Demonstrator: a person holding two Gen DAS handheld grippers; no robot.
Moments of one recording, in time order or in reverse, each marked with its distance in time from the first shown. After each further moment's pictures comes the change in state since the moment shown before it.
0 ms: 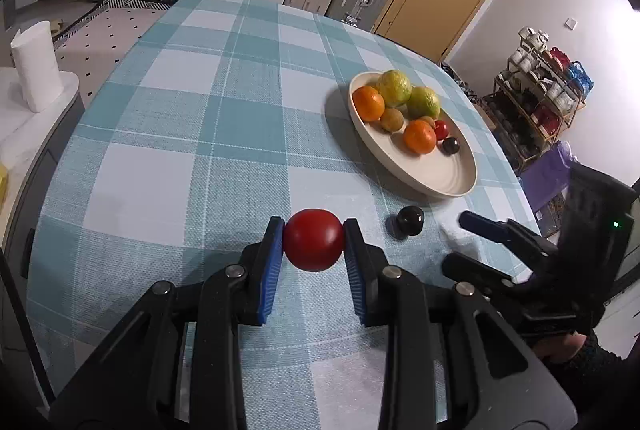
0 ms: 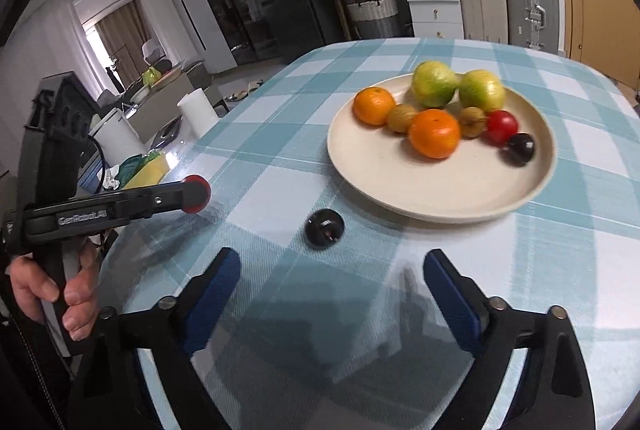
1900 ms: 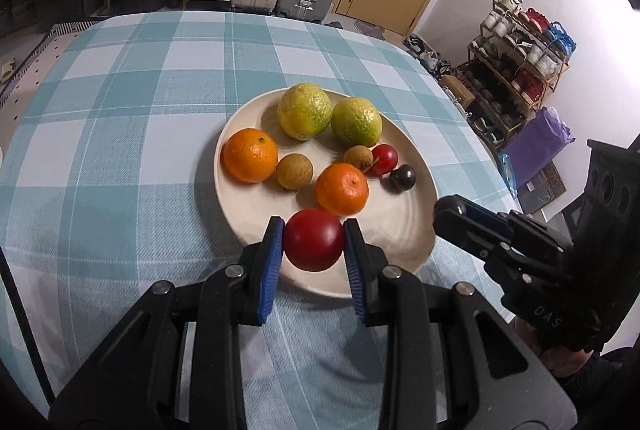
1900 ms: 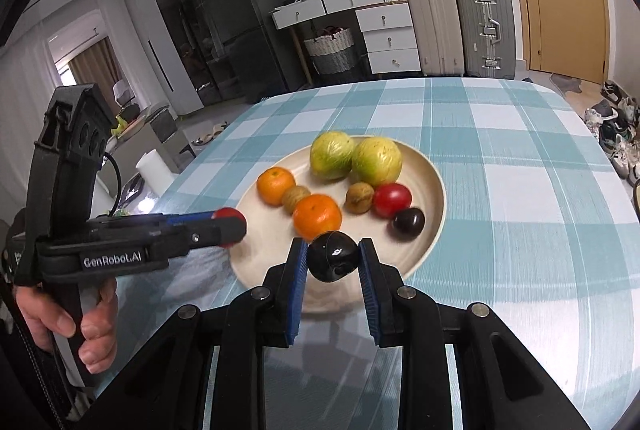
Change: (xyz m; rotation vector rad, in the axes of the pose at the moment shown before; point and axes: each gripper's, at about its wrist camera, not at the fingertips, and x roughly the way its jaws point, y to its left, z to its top) left arm 0.091 -0.104 0.073 0.139 0.072 -0.060; right arm -0.038 -0.076 0.043 0.086 -0.132 -0.101
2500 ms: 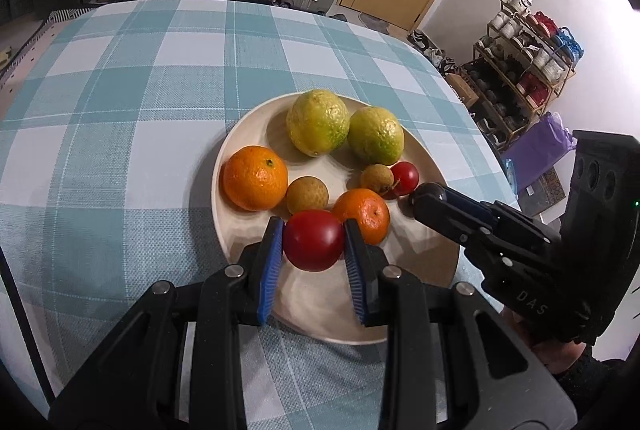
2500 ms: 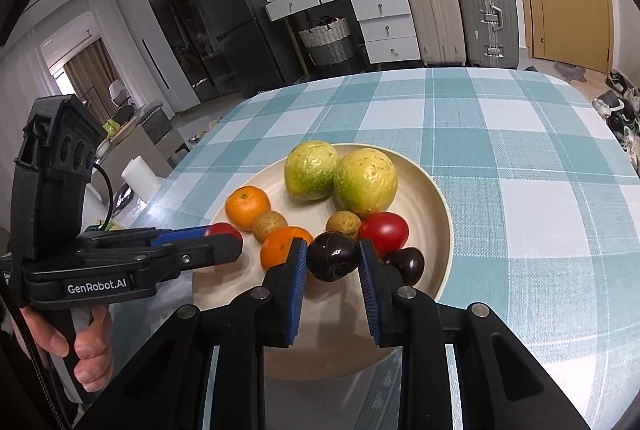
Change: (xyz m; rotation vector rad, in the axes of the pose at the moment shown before) left arm 0.035 0.014 0.024 -0.036 0.035 -0.009; right arm 0.048 -0.022 0.027 0.027 0.040 0.012
